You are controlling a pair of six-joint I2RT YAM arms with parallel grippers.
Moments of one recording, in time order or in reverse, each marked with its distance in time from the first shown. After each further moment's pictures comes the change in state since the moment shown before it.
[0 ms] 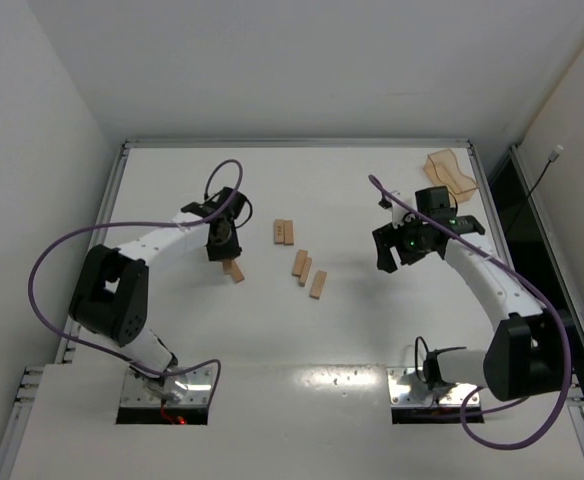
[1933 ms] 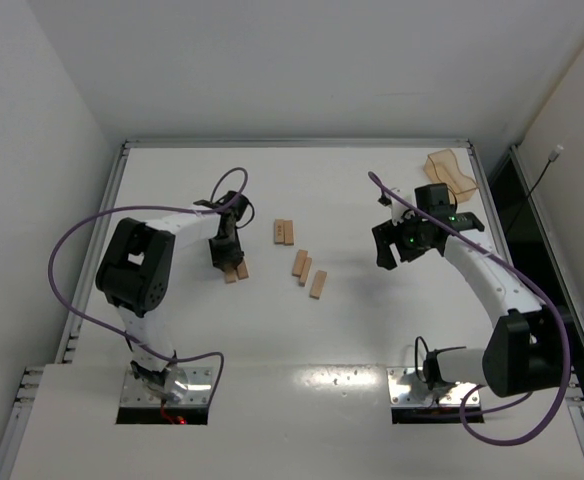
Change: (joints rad) left arm 0.050 0.228 0.052 0.014 0.085 -0.004; right arm 0.000 0.019 0.024 0.000 0.003 0.000
